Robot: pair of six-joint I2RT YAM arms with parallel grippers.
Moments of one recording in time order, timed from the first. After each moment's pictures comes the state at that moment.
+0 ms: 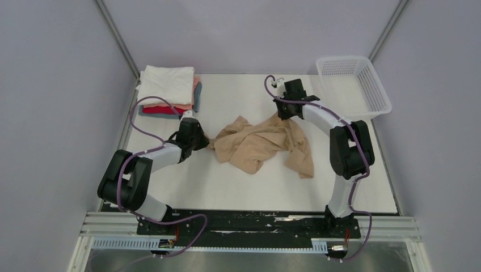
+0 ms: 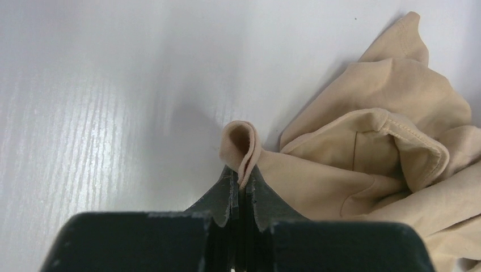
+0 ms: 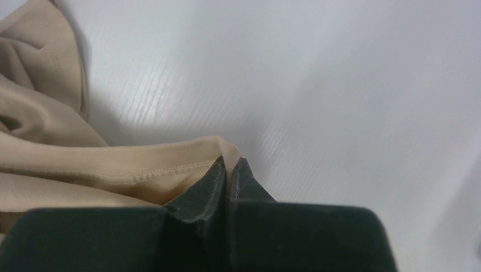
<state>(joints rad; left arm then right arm) -0.34 1.51 0.65 0.15 -0.07 -0.64 0.32 1.92 1.43 -0.36 -0.12 -0.15</state>
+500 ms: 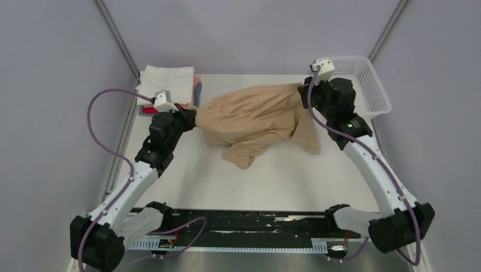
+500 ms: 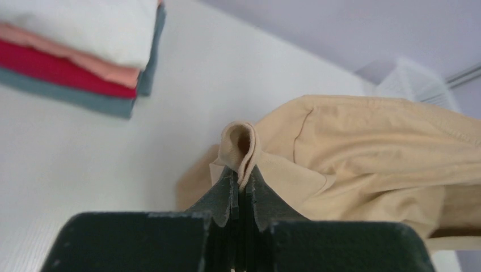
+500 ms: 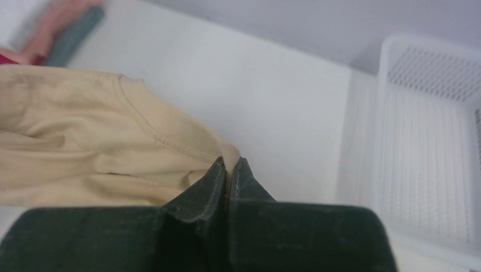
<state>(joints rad) -0.34 1.05 0.72 0.06 -0.20 -0.58 0.32 1.28 1.21 -0.22 0.00 -0.05</state>
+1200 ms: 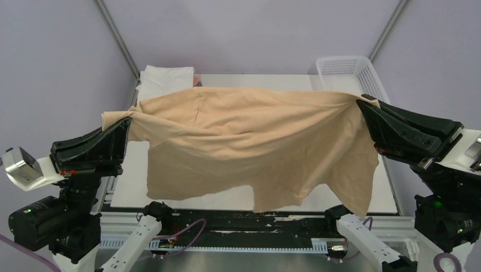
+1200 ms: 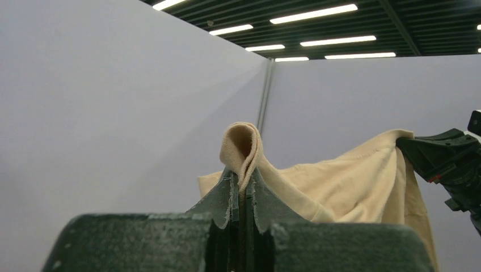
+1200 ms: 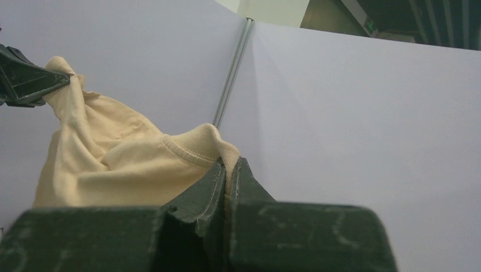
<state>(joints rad) -0.34 0.45 1.27 -0.04 0.21 -0.47 0.32 0.74 1.65 -0.18 -0.55 0.05</state>
